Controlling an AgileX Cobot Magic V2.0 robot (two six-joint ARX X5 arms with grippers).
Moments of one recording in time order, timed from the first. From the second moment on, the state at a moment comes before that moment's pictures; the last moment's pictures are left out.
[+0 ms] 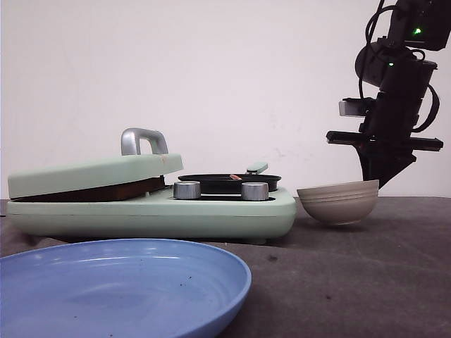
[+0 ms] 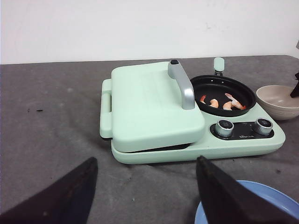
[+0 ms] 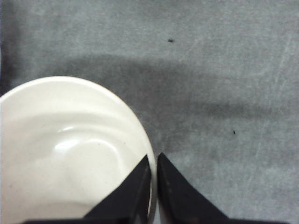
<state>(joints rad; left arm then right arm) -0.29 0.08 0.67 -0.80 -0.03 -0.06 0.13 1.94 1.49 -0.60 -0.07 0.13</state>
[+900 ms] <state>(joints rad) -0.29 0.08 0.67 -0.80 -0.03 -0.07 0.13 1.77 1.49 -0.56 -0.19 0.10</state>
